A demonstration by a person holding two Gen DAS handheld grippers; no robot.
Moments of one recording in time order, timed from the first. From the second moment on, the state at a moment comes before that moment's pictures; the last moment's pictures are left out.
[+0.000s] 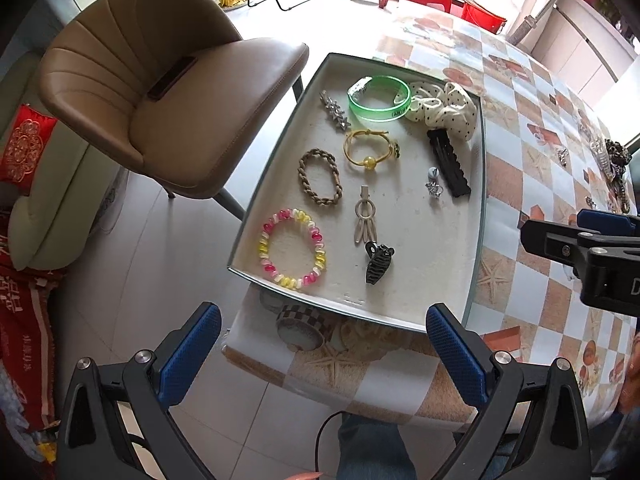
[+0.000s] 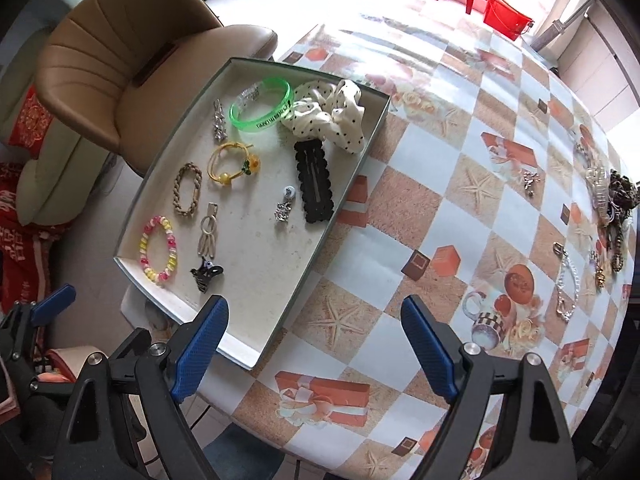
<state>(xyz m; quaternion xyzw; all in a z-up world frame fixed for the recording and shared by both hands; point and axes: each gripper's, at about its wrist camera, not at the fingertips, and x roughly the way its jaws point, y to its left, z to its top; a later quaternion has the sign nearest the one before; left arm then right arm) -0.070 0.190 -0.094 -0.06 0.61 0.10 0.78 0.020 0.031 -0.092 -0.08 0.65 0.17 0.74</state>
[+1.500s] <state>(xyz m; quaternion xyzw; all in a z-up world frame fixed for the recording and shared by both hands) -0.081 0.193 0.036 -0.09 0.56 0.18 0.80 0.008 0.038 0.058 -0.11 0.55 0.19 0.80</state>
